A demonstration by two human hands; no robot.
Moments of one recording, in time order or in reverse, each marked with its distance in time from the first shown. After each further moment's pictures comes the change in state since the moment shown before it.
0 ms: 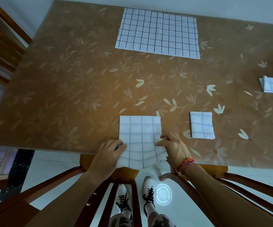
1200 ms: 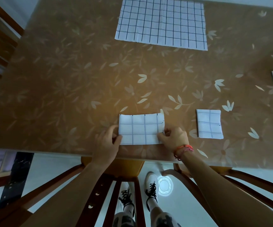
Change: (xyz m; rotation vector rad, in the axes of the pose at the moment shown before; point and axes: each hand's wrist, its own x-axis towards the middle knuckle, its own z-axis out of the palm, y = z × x) left_hand 0.044 -0.013 -0.005 -0.373 0.151 -0.592; right_hand 0.056 -0.011 0.007 0.263 0.037 0.602
